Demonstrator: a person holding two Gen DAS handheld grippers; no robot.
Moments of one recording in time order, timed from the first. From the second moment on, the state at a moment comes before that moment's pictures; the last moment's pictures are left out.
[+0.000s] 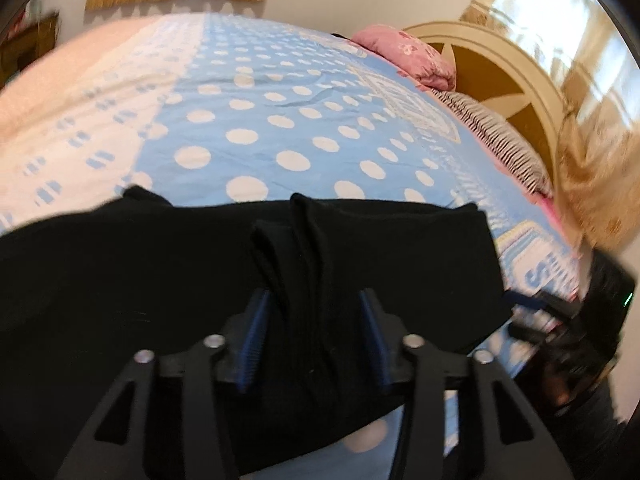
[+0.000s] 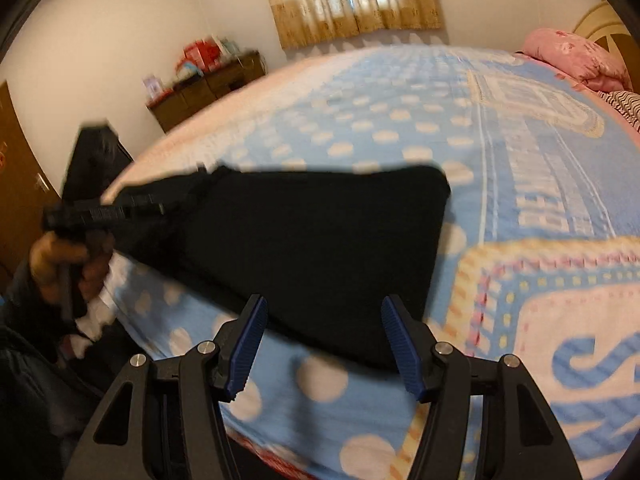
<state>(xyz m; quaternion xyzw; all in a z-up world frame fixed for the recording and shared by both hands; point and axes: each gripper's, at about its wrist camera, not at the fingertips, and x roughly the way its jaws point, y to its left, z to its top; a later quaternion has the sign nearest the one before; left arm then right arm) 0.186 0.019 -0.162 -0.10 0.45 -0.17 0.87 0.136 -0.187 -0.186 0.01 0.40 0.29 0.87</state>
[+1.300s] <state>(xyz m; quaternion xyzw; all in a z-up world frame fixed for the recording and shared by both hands) 0.147 0.110 -0.153 -0.08 0.40 -0.05 0.91 0.146 -0.020 -0.193 -0.05 0.41 0.41 0.81</state>
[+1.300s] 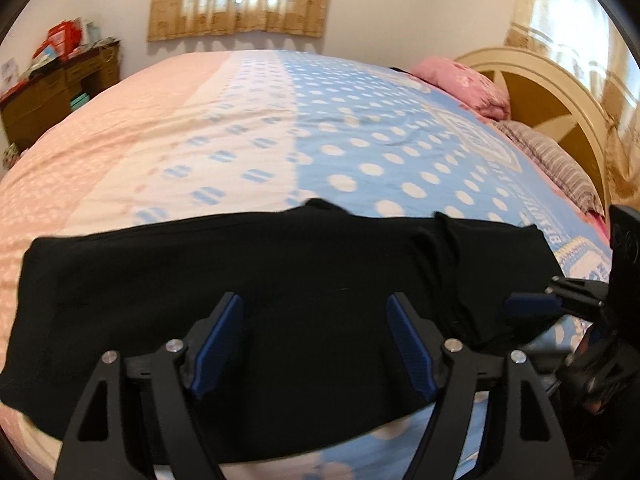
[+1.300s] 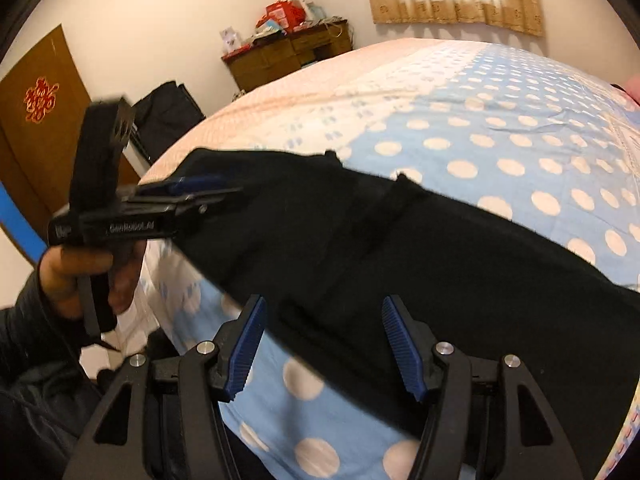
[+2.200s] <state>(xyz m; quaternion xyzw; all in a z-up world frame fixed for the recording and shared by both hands) 0.110 0.220 -0.128 -0.07 0.35 0.10 0.93 0.133 -0.011 -0.186 -0.09 0.38 0.41 0.83</state>
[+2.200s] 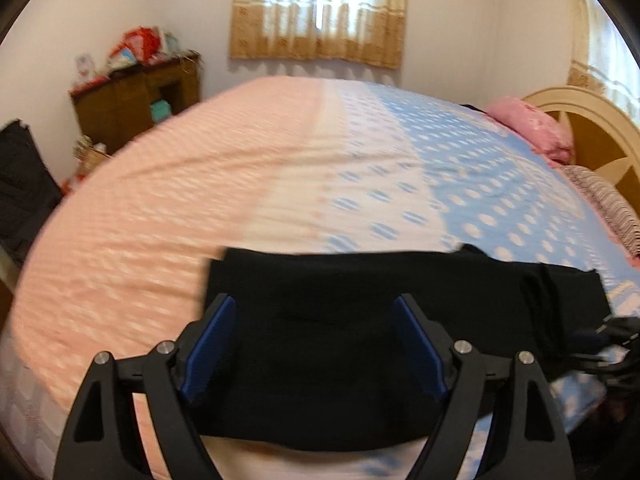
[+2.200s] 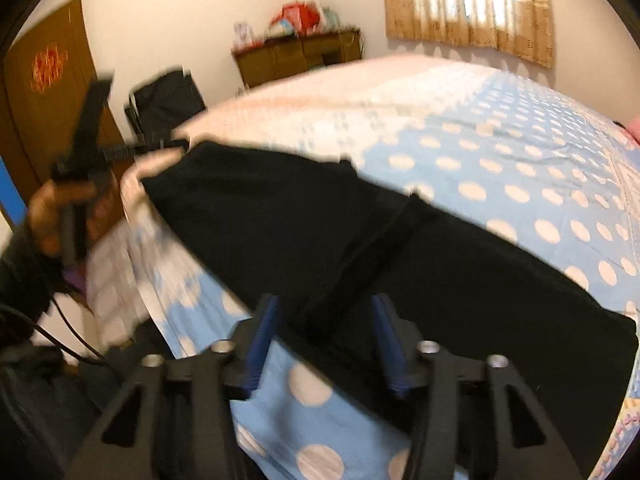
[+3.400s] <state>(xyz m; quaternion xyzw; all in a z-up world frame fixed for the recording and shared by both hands) 0.129 0.252 -0.167 -0.10 0.40 0.06 0.91 0.165 -0.055 -0.175 0.06 0.36 0.32 0.88</state>
